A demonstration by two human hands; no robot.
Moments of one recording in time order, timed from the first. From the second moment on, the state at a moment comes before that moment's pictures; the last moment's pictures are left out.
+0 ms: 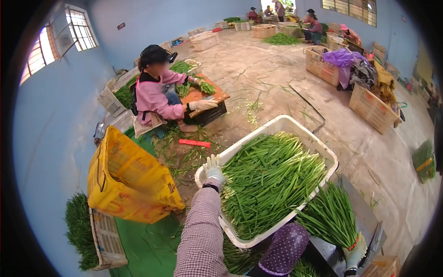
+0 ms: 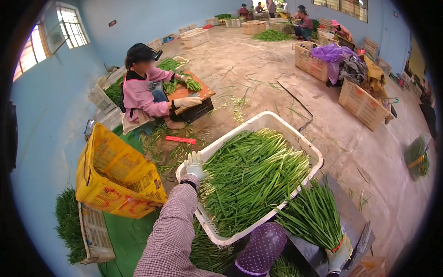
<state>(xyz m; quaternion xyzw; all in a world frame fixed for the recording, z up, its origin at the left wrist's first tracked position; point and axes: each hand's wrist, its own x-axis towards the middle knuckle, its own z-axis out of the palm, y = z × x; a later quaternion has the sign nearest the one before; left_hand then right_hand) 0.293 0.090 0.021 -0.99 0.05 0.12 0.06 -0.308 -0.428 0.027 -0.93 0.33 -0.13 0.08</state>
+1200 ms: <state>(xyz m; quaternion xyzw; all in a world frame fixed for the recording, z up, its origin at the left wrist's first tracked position) 0.468 0.061 0.212 -0.99 -0.06 0.07 -0.07 -0.291 -0.396 0.058 -0.94 0.33 -0.06 0.05</state>
